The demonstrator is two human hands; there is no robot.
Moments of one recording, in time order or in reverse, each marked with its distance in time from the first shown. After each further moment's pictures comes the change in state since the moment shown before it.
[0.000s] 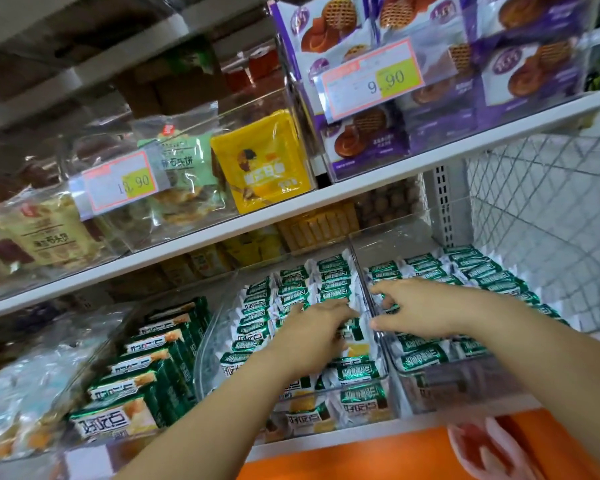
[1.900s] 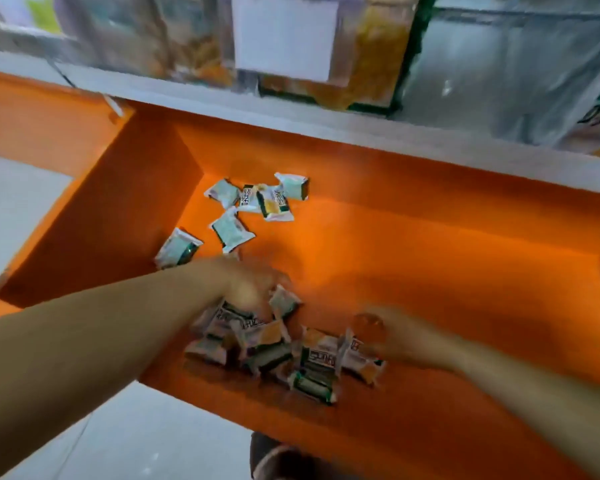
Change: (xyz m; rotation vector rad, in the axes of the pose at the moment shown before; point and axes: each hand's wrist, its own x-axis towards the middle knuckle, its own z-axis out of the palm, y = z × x) left_hand -0.315 -0.240 0.312 -0.563 -0.924 -0.267; right_hand 0.035 -0.129 0.447 0.129 -0.759 -0.069
